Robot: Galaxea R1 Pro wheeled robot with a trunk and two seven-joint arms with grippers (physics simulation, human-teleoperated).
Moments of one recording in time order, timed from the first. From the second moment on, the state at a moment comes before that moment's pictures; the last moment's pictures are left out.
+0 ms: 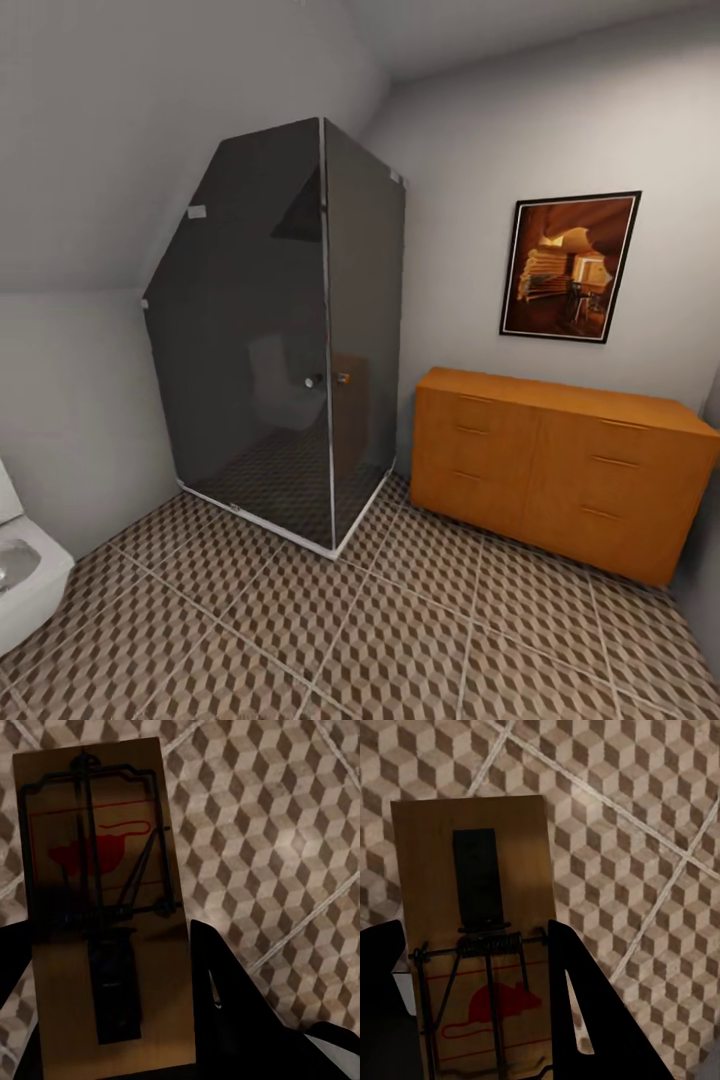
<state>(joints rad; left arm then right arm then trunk) -0.29 -0.04 -0.54 -0.01 0.95 -0.02 0.07 -0.32 -0.02 0.00 0.03 0.11 0.03 -0.08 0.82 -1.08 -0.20</state>
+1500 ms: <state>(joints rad) -0.29 -0.04 -0.54 -0.01 0.95 -0.02 0.07 -0.32 -0.03 0.00 0.03 0.11 0.02 -0.08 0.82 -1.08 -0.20</state>
